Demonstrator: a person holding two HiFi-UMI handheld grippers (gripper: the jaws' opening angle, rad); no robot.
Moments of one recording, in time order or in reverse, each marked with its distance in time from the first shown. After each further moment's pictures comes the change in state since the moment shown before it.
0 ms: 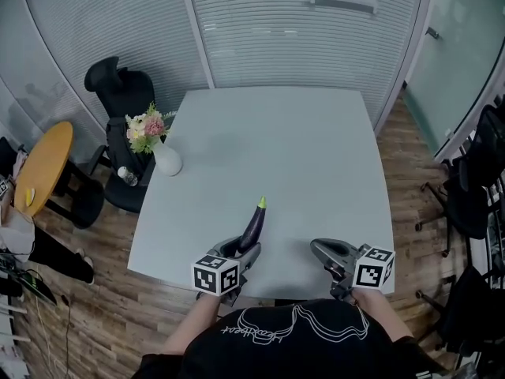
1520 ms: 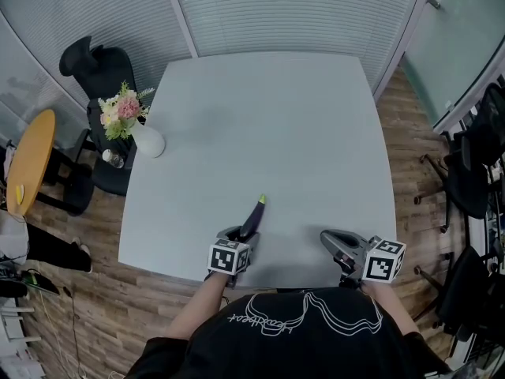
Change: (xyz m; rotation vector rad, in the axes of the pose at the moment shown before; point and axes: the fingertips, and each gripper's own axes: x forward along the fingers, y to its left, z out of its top) left arm 0.085 0.059 -0.102 0.053 0.297 0.107; right arm -0.021 -0.050 -0.020 0.106 0.041 -0.098
